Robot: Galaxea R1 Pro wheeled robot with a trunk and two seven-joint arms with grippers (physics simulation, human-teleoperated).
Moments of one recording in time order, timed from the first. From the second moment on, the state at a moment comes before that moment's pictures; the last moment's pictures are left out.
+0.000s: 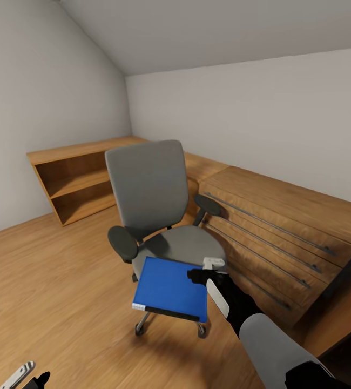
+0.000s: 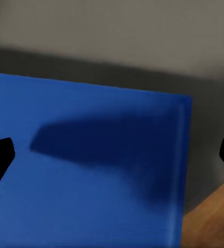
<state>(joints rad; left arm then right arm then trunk) -0.08 0.19 0.36 -0.84 0.68 0.26 0.07 -0.77 0.14 0.25 -0.60 -0.35 0.39 -0.17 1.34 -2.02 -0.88</state>
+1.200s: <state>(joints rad) -0.08 0.18 0.36 -0.84 0.68 0.26 0.07 -0.77 0.14 0.25 -0.62 -0.35 0.39 -0.18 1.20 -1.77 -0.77</state>
